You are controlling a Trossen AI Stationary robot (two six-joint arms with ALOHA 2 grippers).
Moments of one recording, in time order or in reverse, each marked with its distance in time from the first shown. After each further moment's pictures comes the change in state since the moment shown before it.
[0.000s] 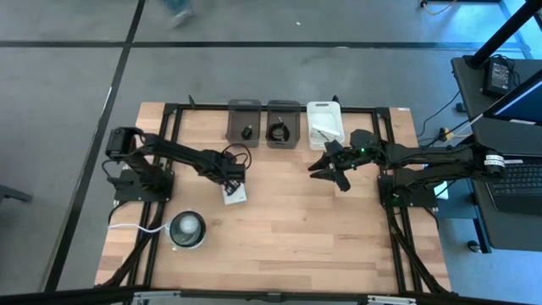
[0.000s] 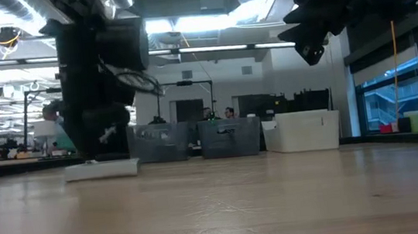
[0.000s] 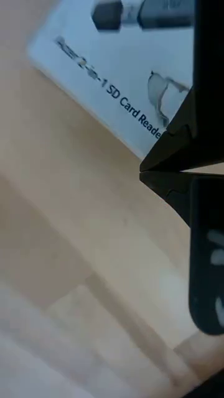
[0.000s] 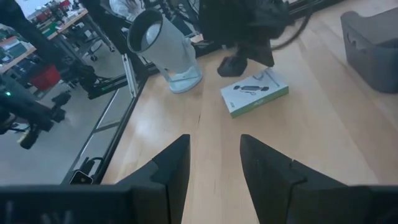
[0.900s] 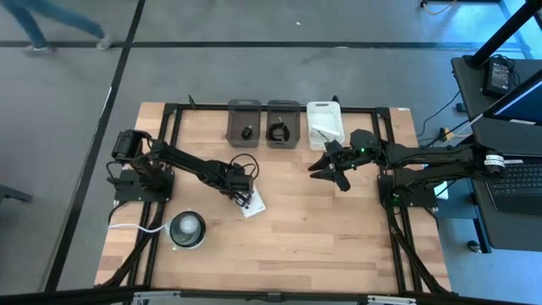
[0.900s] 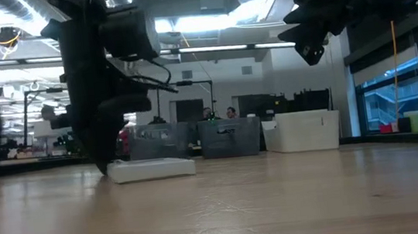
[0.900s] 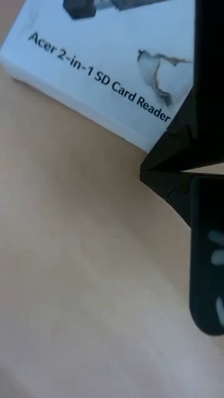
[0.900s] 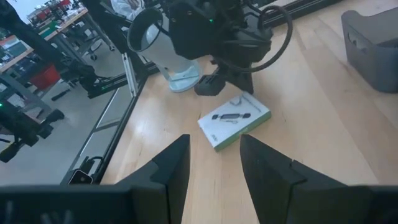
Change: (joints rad) left arm -0.108 0.082 0.032 0.188 0.141 -0.150; right arm 0.000 0.000 0.000 -0.003 0.000 -0.004
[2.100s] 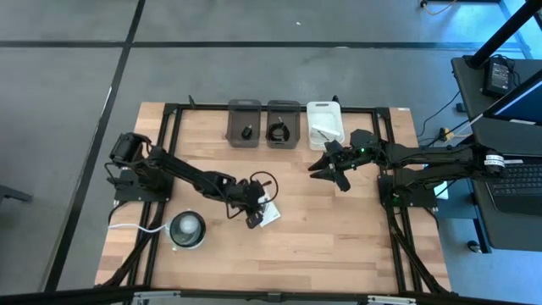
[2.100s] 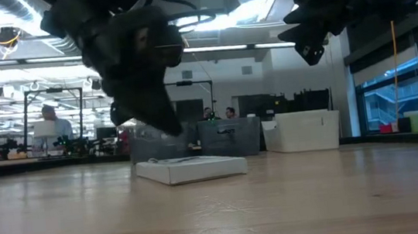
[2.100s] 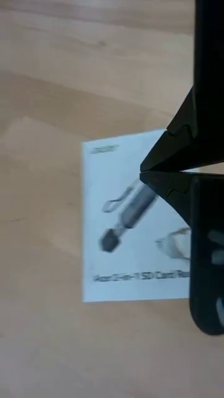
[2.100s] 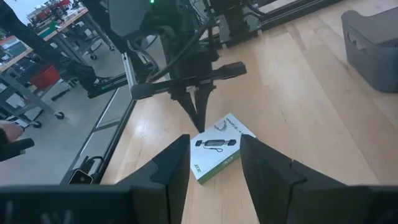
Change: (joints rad) left arm -0.131 0.000 0.001 0.557 0.084 0.315; right arm 0.000 0.000 0.000 0.000 0.000 -0.002
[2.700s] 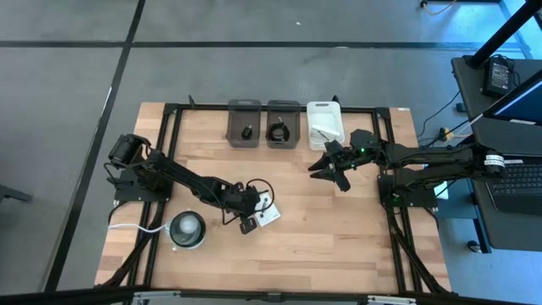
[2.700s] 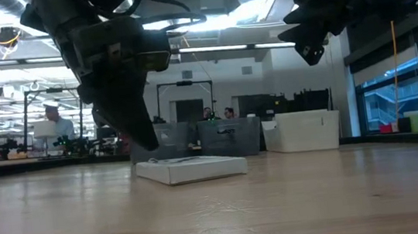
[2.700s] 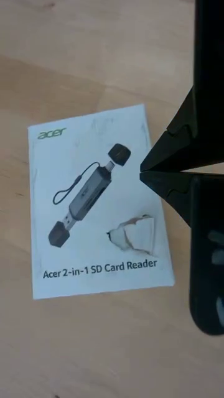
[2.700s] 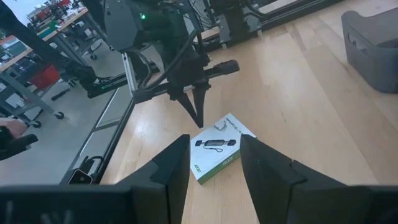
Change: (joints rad) left arm -0.066 0.000 0.000 -0.118 -0.058 0.010; right arm 0.000 0.000 0.000 0.000 0.000 -0.002
